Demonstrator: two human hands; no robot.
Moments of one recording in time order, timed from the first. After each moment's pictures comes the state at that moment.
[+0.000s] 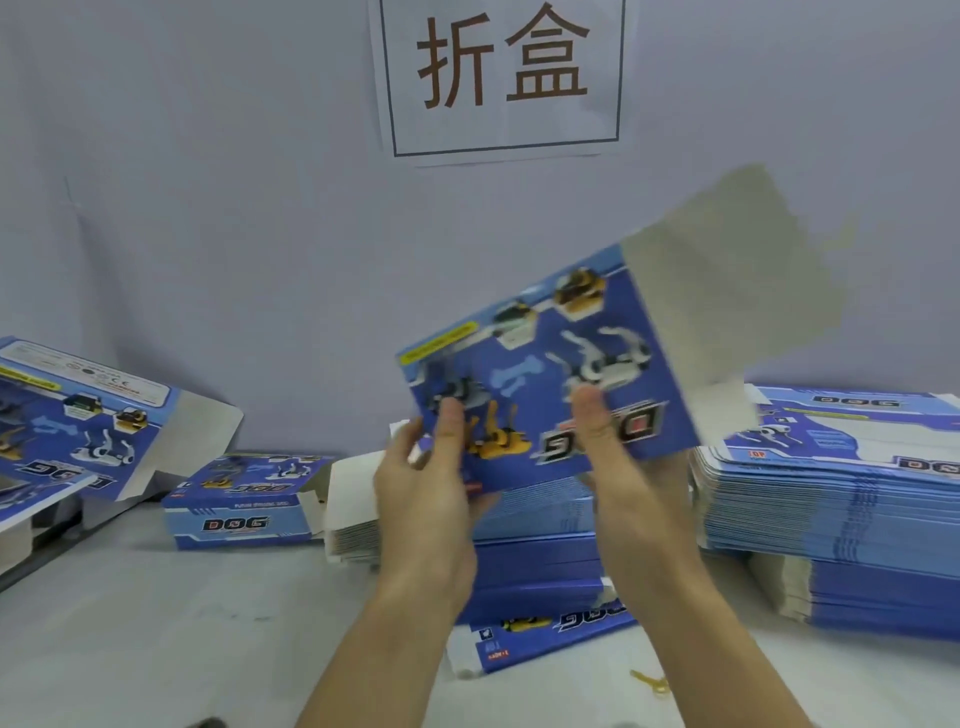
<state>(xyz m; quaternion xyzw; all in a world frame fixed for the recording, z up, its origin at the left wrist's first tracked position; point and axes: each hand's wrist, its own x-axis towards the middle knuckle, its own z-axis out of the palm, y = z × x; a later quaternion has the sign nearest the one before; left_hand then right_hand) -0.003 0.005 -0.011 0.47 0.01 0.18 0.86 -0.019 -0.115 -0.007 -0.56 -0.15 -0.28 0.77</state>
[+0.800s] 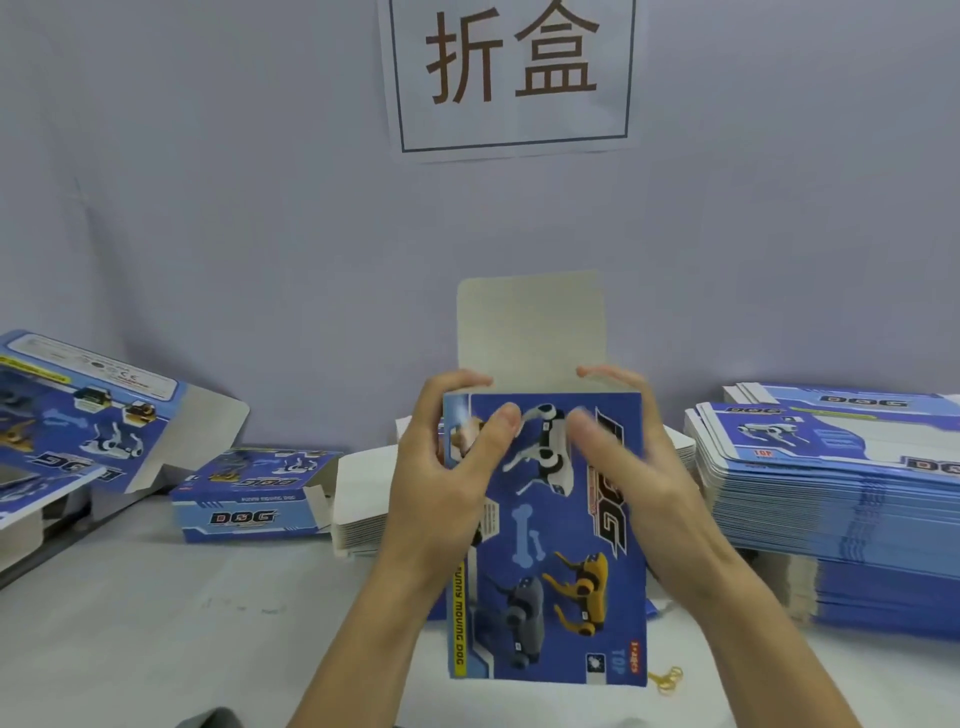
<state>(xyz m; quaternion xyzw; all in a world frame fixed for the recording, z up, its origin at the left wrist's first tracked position) -0.017 0.020 -0.007 0.65 -0.21 0.25 0.69 -0.014 -0.141 -0.005 -0.67 -0.25 -0.18 0.68</state>
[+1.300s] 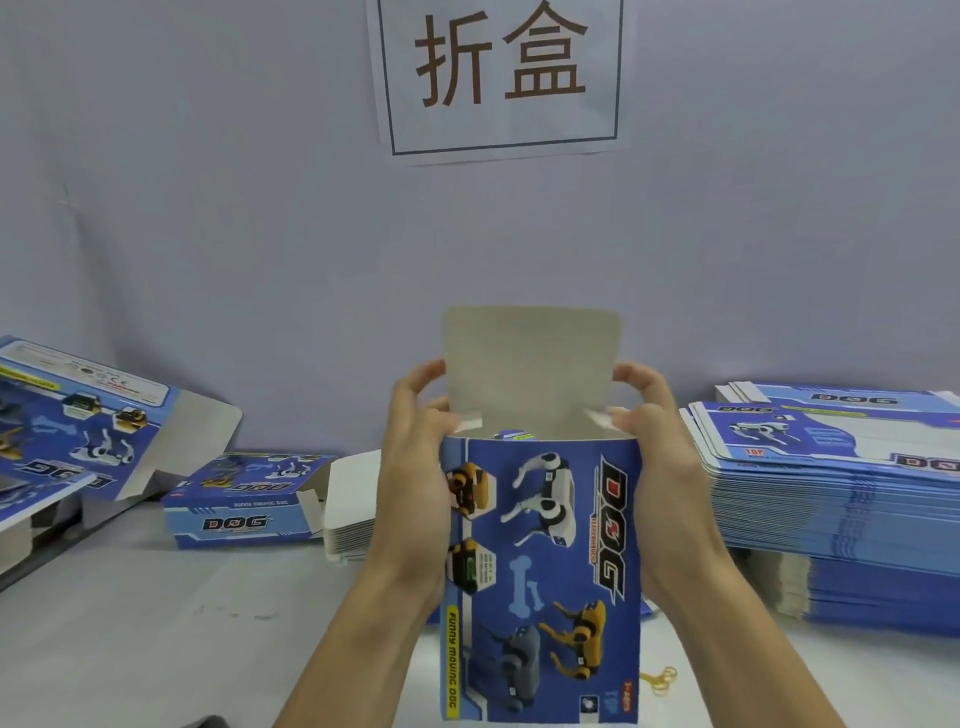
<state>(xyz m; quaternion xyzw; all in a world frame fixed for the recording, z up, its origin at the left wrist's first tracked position) -0.018 0.019 -0.002 0.55 -0.19 0.18 0.80 -0.017 -0.137 -0.006 -0.56 -0.19 -0.18 0.79</state>
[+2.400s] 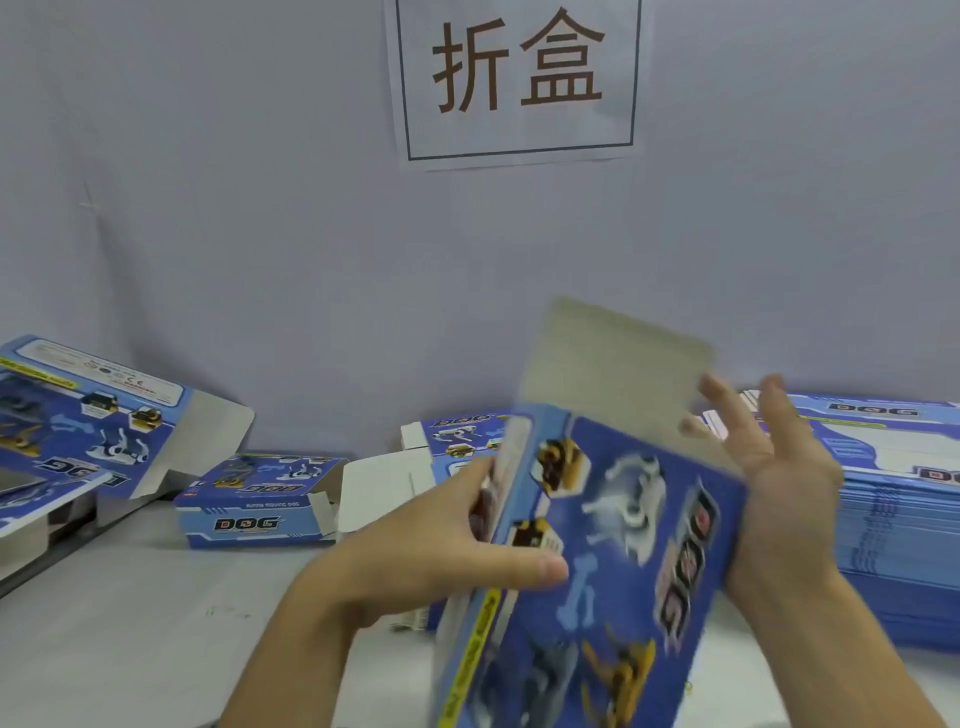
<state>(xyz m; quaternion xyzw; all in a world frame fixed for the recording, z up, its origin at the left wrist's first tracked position) -0.026 0.057 0.001 0.83 -0.25 -0.08 0.49 -0.019 -0.172 0.001 -0.45 -0.12 -0.19 0.87</state>
